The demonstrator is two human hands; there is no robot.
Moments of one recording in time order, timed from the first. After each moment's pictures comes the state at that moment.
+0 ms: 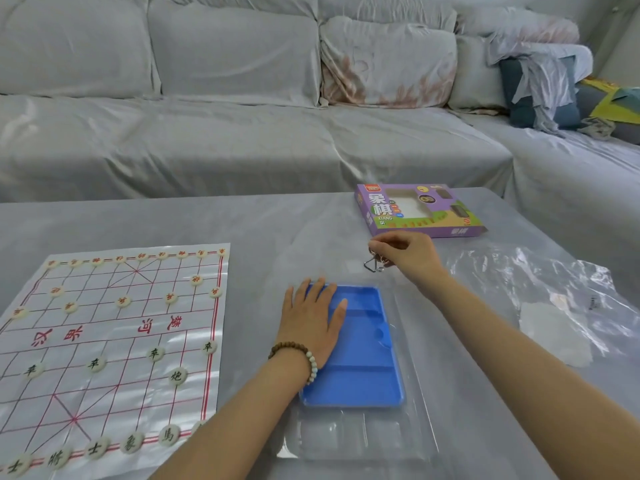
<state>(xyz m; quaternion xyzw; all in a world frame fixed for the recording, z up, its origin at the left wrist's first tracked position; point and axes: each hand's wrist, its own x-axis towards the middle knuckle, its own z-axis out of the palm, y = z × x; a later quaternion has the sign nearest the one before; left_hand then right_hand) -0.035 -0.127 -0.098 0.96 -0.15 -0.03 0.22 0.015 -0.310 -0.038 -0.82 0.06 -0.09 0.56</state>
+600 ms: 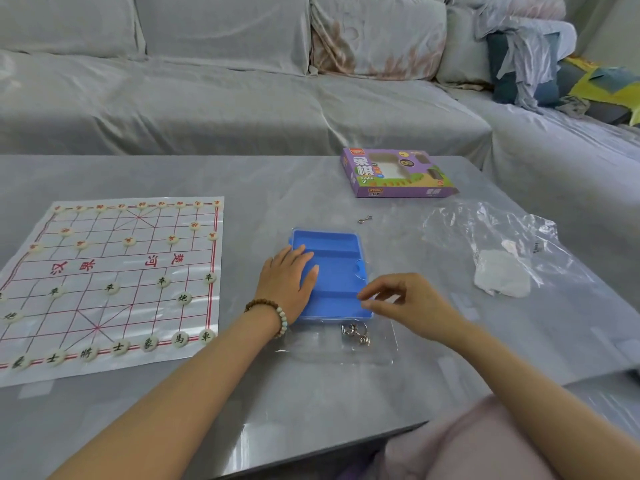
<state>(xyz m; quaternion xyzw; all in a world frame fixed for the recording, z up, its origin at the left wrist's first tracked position) -0.083 -0.102 -0.103 0.95 -0.16 -0.02 0.25 -0.156 -0.307 -0.045 -0.90 -0.06 0.07 0.43</state>
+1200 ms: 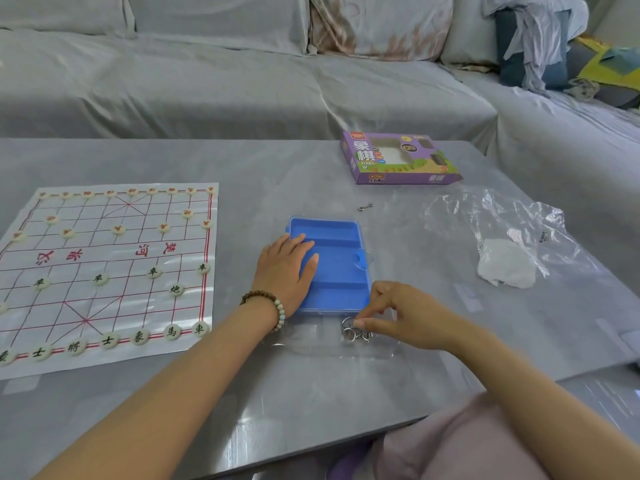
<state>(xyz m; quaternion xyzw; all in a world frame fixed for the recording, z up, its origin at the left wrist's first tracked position) -0.082 -0.104 -0.104 0.96 -0.17 0.01 0.24 -0.162 -0.308 -0.055 -0.94 -0.13 0.16 0.29</state>
